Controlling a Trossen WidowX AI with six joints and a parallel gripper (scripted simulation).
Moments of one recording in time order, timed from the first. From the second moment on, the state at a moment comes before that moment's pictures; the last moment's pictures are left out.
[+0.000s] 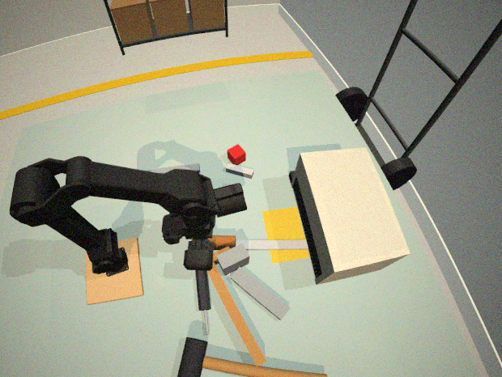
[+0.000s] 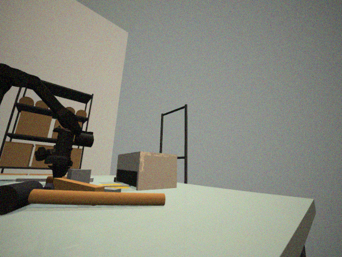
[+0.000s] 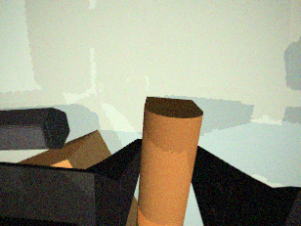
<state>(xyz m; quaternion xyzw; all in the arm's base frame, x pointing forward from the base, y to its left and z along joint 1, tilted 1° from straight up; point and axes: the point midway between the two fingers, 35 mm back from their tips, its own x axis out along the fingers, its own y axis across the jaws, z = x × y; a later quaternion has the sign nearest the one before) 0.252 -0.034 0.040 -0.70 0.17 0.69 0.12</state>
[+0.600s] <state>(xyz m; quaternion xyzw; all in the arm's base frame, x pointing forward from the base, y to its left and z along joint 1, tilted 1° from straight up) 0.252 -0.033 0.040 -0.69 0.21 0.67 0.17</state>
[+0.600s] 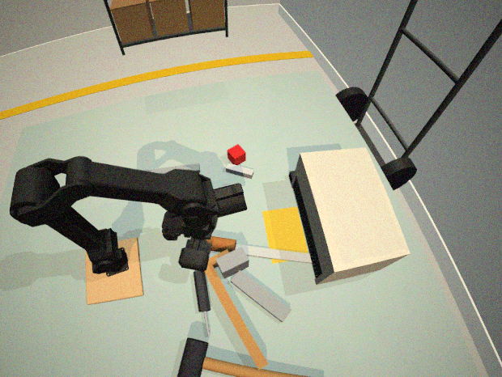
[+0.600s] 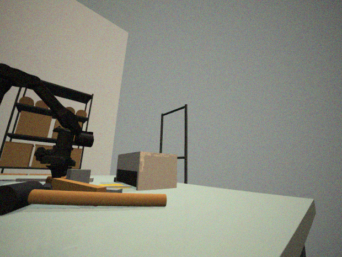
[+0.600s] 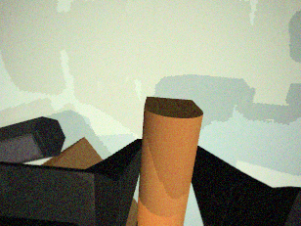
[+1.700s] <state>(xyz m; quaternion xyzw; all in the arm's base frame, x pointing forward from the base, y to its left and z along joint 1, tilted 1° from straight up) 0.252 -0.034 0.040 -0.66 0.30 0.64 0.26</state>
